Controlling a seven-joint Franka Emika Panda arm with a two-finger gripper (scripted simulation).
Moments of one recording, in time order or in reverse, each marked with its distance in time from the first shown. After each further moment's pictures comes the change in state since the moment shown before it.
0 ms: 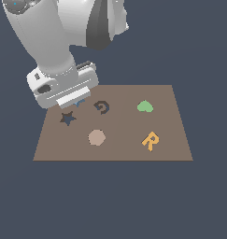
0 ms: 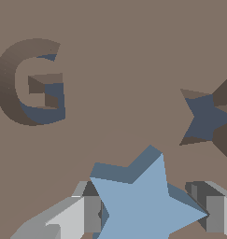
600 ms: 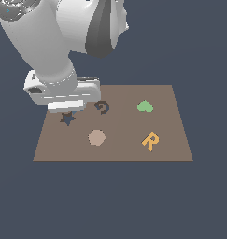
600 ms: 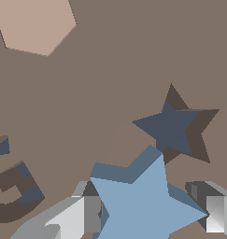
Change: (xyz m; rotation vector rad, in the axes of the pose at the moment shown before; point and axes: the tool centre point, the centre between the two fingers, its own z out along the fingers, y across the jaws) arm 0.025 0.012 -0.002 -0.001 -0.001 0.469
